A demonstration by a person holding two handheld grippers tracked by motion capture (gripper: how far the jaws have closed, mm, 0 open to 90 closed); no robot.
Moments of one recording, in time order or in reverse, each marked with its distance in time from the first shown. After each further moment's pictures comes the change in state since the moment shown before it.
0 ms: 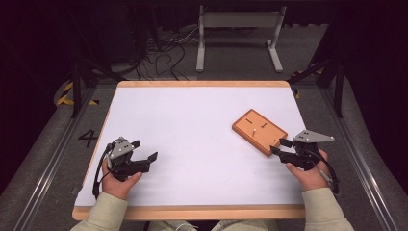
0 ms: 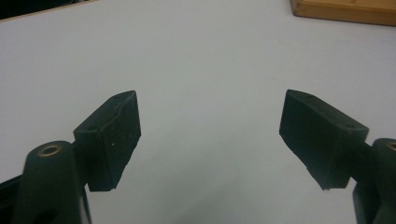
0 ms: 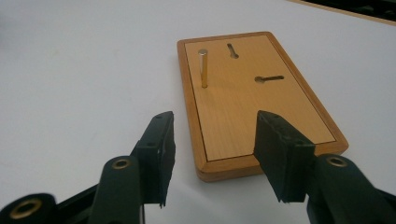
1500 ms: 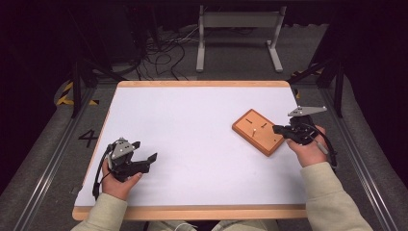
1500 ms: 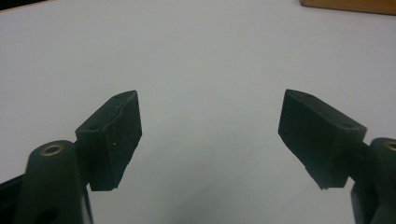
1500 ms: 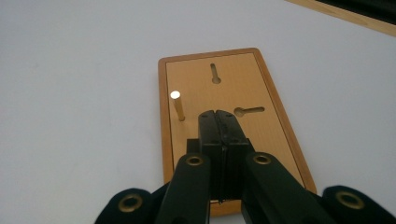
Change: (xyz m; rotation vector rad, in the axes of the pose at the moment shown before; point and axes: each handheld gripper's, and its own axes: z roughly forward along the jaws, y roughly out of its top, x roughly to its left) left arm 0.001 -0.003 0.002 0.029 0.016 -0.005; right arm -0.026 0.060 0.019 0.137 0.014 -0.008
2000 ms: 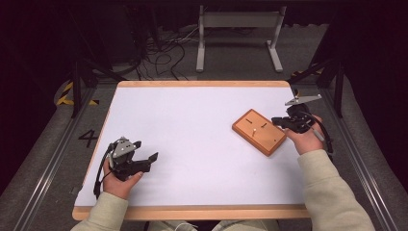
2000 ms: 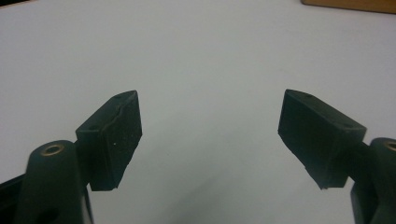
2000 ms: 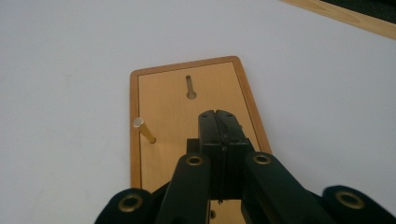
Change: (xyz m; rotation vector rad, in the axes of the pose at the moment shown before) left arm 0.001 0.001 0.004 0.009 -0.006 0.002; right arm -0.024 0.023 0.021 0.046 -0.011 0.020
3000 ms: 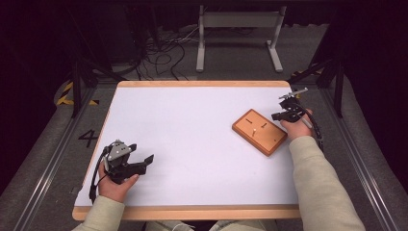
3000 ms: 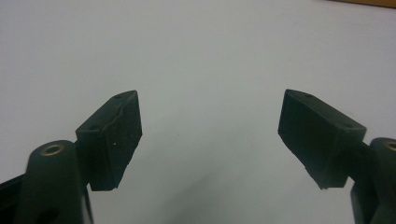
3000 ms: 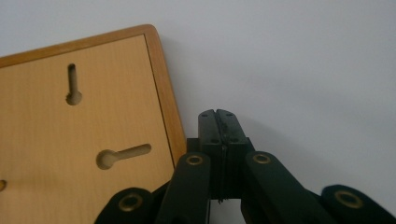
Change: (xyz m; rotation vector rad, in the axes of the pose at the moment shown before) left arm 0.005 -0.010 -0.009 0.008 0.021 -0.029; right arm -0.055 0.001 0.071 0.142 -0.074 0.073
